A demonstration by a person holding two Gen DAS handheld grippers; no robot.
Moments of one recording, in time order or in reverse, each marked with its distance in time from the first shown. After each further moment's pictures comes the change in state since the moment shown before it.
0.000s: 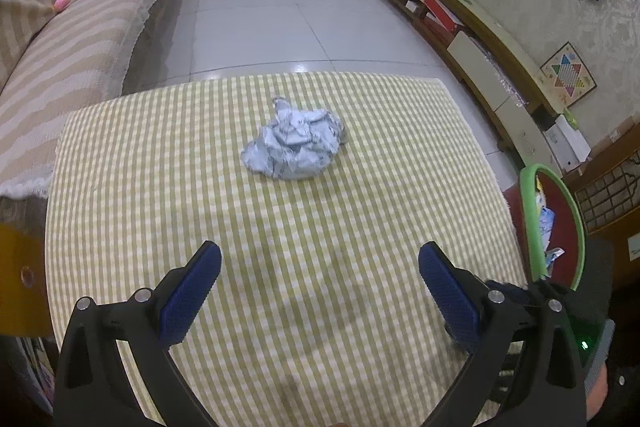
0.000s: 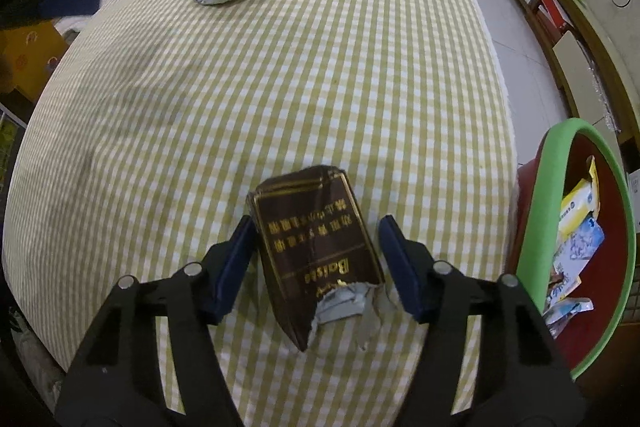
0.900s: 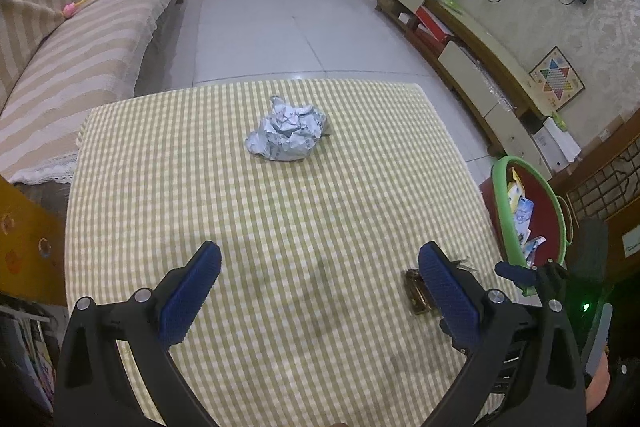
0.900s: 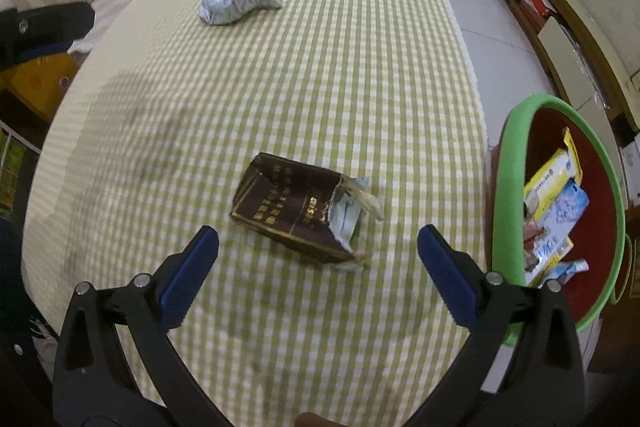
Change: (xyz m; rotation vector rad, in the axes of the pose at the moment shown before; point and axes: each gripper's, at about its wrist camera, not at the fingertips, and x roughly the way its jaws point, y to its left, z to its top) left arm -0.051 -0.010 -0.037 -0.011 -0.050 -0.014; right arm -0.024 0.004 -0.004 0.056 -0.018 -0.010
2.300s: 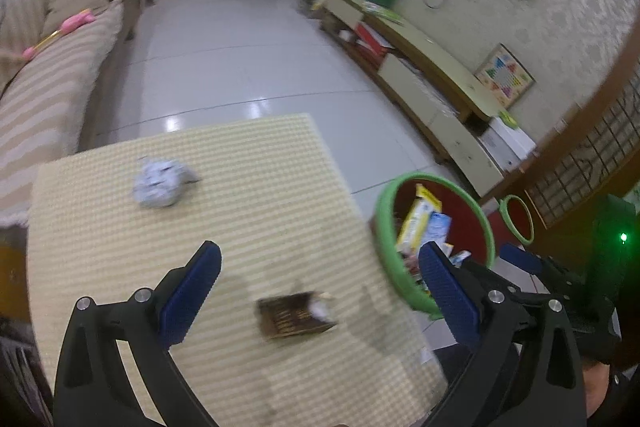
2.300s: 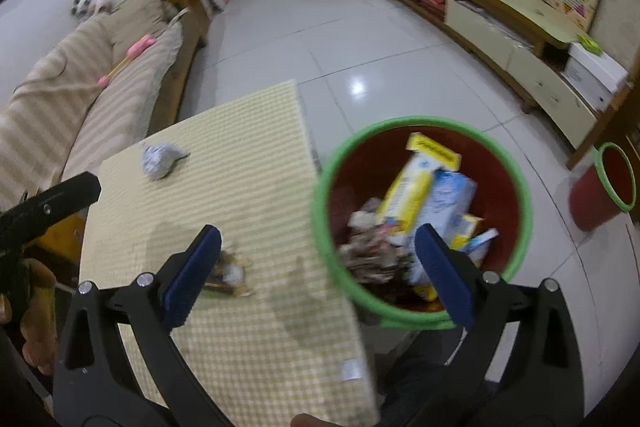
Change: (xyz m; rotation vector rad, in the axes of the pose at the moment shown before) left arm -0.047 -0.121 0.013 0.080 -0.085 -0.112; right arm -0.126 -0.124 -0.026 0.393 -0.269 0.015
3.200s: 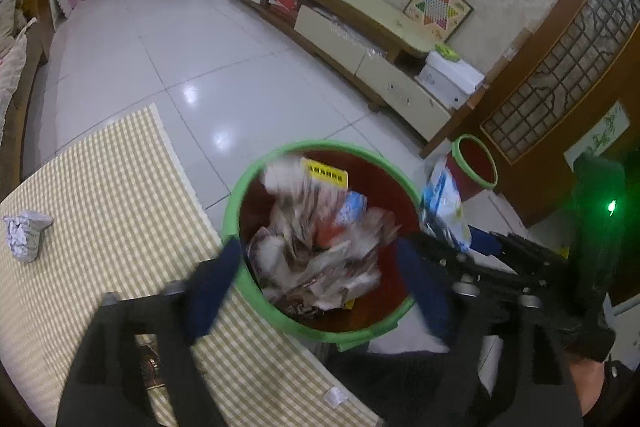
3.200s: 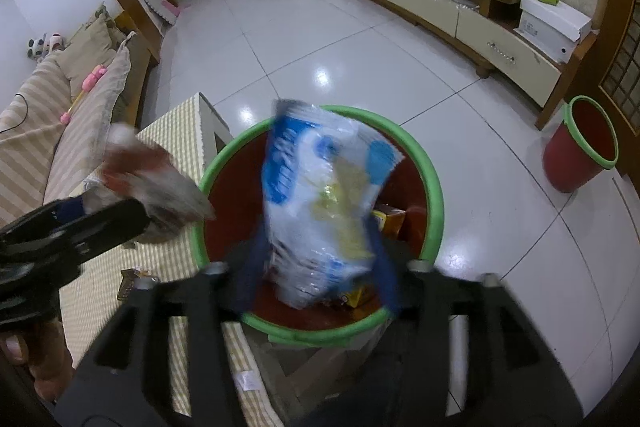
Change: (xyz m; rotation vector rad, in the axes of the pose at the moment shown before) left arm 0.108 -0.159 0.007 0.223 0.142 -0.176; right arm 0.004 -0.134 0.002 0.192 0.002 -0.104
